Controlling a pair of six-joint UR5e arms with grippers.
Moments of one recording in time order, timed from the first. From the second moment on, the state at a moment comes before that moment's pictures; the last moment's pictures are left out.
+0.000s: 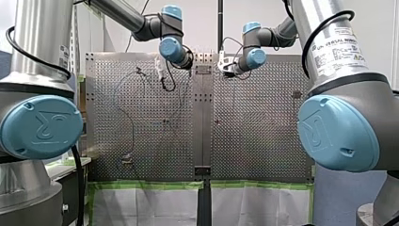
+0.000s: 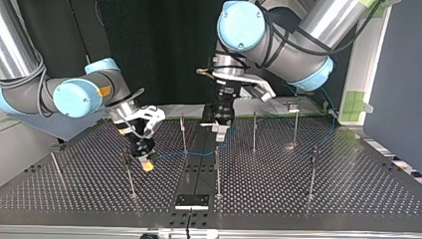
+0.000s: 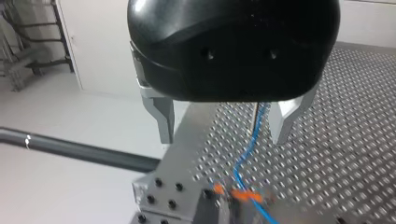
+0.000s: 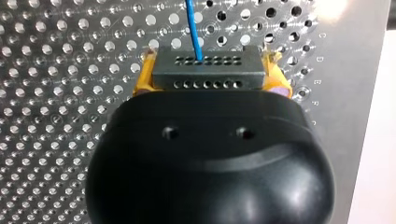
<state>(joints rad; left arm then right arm) -0.53 -1.66 -1.65 -2.89 -1.93 -1.78 2.04 -1.15 1.25 -0.07 1.32 1.64</state>
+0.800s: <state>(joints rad) -0.64 -1.79 -1.45 -3.01 -2.06 -1.70 2.04 -1.15 1.25 -0.07 1.32 1.64</state>
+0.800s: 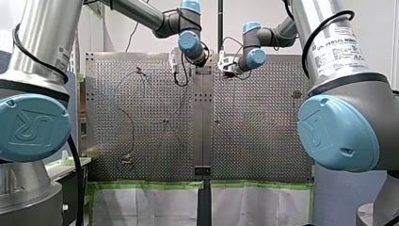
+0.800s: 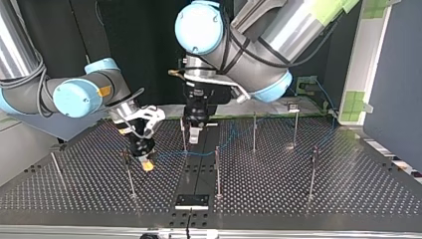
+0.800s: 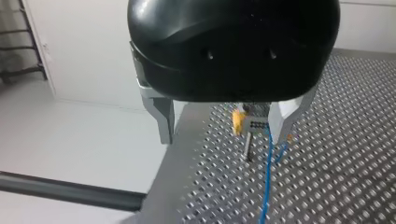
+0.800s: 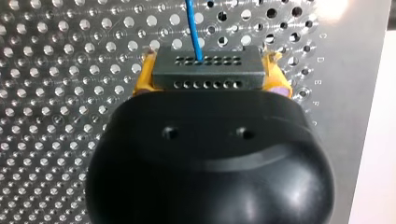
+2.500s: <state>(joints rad) -0.59 -2.10 -1.21 -2.97 -2.16 -1.65 2.04 -1.15 1.25 -0.07 1.32 1.64</state>
